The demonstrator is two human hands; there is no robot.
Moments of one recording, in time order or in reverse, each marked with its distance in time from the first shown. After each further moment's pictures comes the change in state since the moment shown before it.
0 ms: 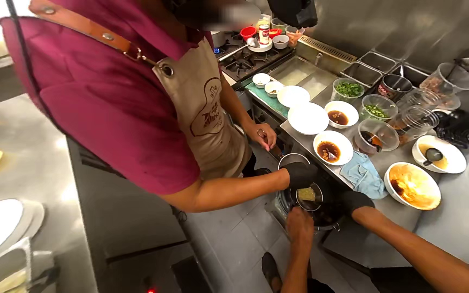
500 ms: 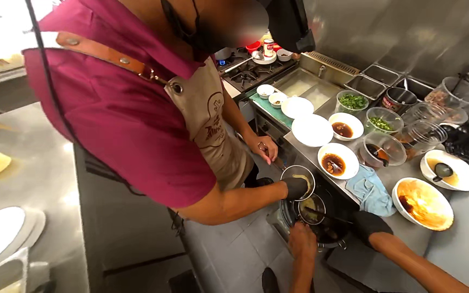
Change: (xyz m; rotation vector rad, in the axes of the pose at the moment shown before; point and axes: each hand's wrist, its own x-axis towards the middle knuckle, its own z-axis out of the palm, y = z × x) left_hand 0.010 -0.004 0.006 -0.020 -0.013 -0.035; right_hand 0.020 0.026 0.027 0.044 0.016 -0.022
